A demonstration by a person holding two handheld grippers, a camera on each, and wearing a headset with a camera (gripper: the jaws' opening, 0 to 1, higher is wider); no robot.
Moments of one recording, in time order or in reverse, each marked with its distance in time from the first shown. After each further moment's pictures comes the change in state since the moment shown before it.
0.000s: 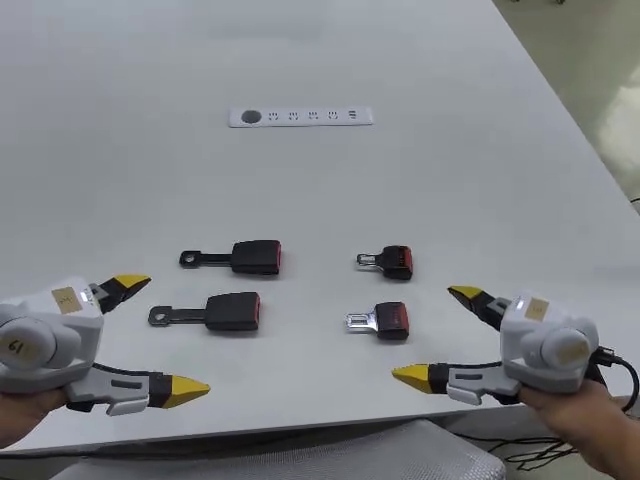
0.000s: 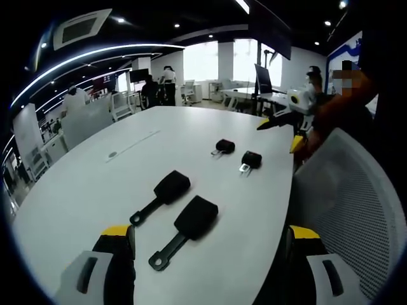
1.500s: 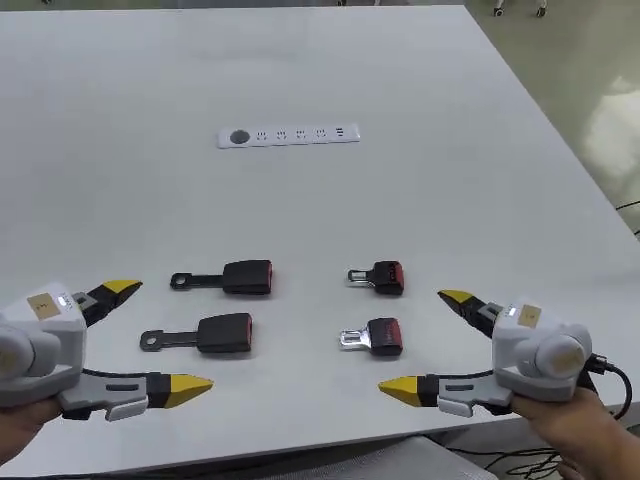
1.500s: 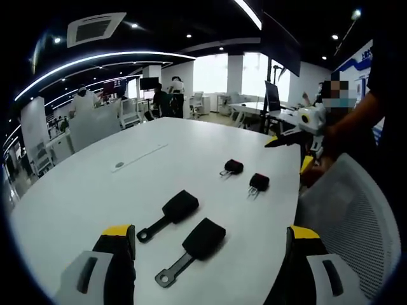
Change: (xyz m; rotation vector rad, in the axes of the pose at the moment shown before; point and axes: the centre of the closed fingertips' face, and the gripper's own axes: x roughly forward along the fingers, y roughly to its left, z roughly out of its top) left arm 0.001 0.015 0.034 -0.055 -0.089 0.027; right arm -0.001 0.001 0.018 0.012 -0.039 -0.001
